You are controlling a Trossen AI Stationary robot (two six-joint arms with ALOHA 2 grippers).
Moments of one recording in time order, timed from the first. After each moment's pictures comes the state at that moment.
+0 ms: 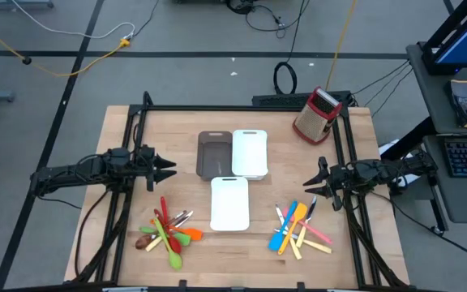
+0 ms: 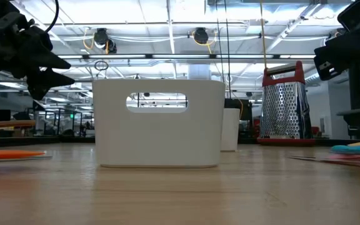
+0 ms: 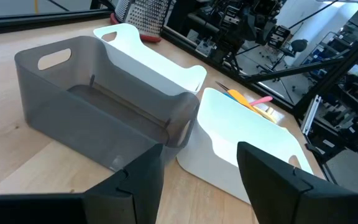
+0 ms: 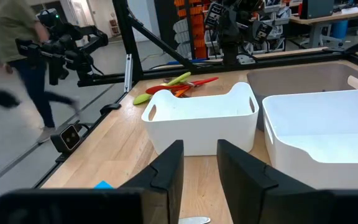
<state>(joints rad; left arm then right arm) 0.13 0.07 0.11 -0.27 0.05 -0.48 0.26 0.01 0.12 -0.22 0.05 0.20</state>
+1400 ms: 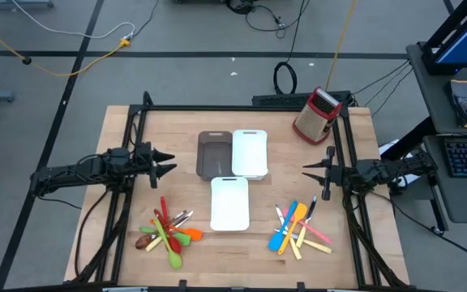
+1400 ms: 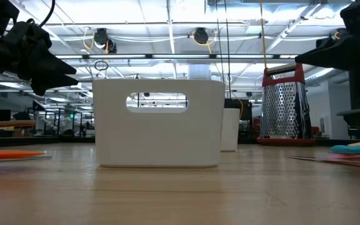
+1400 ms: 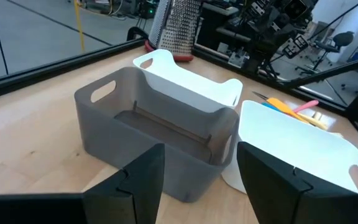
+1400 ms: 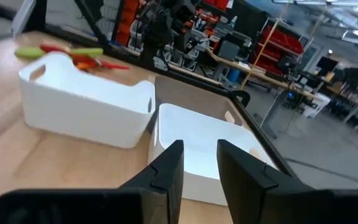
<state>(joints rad) 0.13 0.07 0.11 -0.26 -0.11 -0.32 0.26 0.00 0.12 -0.21 0.39 -0.29</state>
